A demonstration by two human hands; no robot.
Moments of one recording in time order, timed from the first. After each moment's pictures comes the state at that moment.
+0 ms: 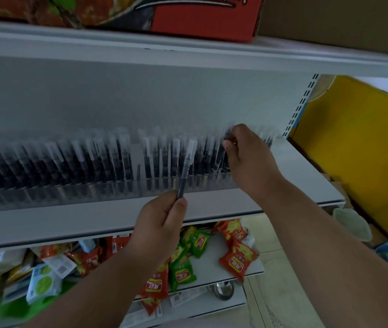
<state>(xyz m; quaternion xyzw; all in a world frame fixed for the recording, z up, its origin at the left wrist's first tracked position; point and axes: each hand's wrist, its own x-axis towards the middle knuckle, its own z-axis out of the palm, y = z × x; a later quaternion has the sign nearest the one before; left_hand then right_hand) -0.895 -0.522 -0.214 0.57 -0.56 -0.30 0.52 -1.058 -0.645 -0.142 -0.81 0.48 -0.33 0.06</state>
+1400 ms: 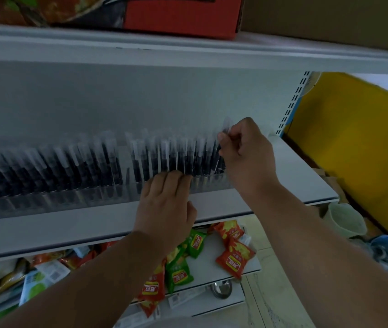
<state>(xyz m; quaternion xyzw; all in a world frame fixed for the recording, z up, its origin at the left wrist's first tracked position) -0.904 -0.568 -0.227 0.66 -0.72 0.11 0.18 -1.060 -0.645 -0.147 -0.72 0.48 -0.48 0.12</state>
